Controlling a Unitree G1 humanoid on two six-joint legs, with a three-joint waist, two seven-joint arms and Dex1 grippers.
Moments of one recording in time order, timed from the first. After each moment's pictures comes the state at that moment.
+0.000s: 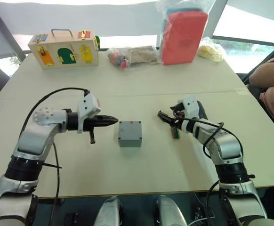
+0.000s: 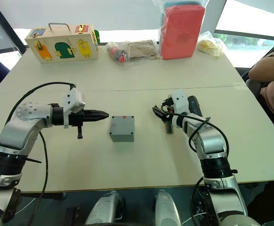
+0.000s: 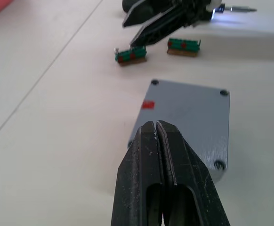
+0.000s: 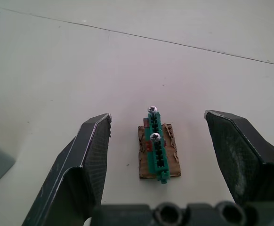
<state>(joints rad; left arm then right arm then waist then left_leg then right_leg) -0.53 0.71 -0.05 -0.11 -0.36 0.45 -1.14 -0.52 -0.37 0.01 0.02 0.26 0.67 0.44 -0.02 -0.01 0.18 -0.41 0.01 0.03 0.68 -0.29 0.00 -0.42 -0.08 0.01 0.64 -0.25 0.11</state>
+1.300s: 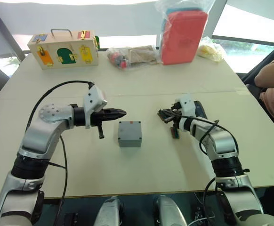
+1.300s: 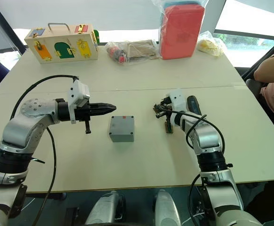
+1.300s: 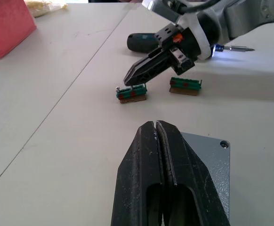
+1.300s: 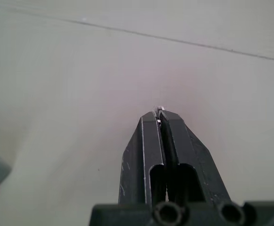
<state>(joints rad) -0.56 0.67 -0.06 -0.17 -0.40 0.49 -1.05 -0.58 -0.37 -0.01 0.04 0.28 0.71 0.48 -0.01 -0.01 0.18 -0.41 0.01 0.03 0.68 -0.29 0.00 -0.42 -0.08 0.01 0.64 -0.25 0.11</state>
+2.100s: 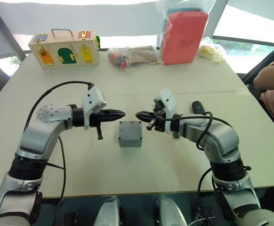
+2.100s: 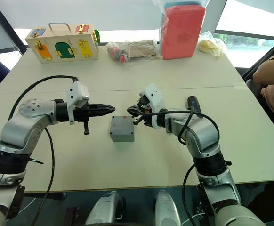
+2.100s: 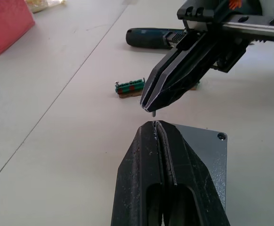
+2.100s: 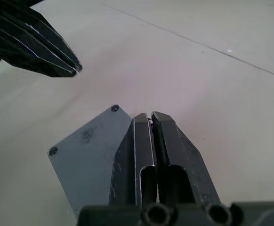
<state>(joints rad) -0.54 0.69 -0.06 -0.20 -0.40 0.50 -1.06 -0.61 -0.36 0.15 -0.29 0.46 1.03 0.52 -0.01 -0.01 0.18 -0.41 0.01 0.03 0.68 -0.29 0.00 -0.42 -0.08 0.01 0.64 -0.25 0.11</state>
